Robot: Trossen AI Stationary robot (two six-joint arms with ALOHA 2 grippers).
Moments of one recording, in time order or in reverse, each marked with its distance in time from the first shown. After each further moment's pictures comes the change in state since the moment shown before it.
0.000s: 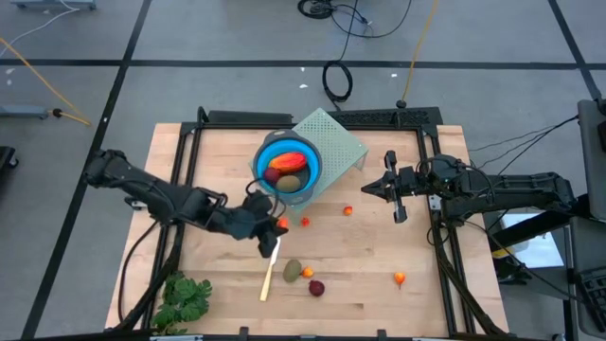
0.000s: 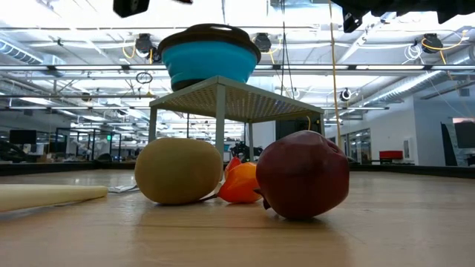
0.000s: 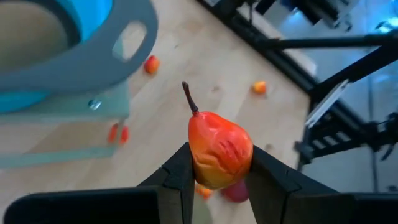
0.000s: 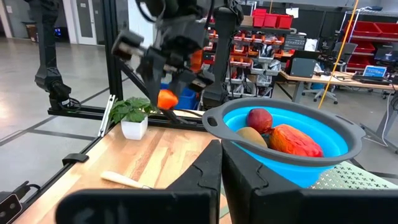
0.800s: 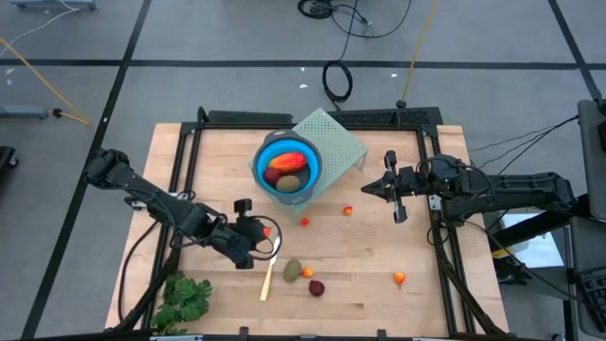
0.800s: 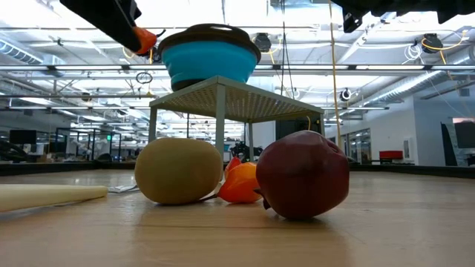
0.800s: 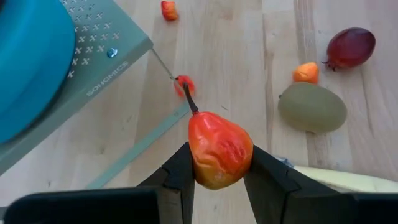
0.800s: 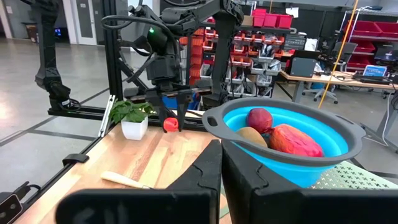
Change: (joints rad) left arm -0.116 0.000 -0.155 -0.178 -0.104 0.558; right arm 0.000 0.000 0.000 0.000 0.000 0.003
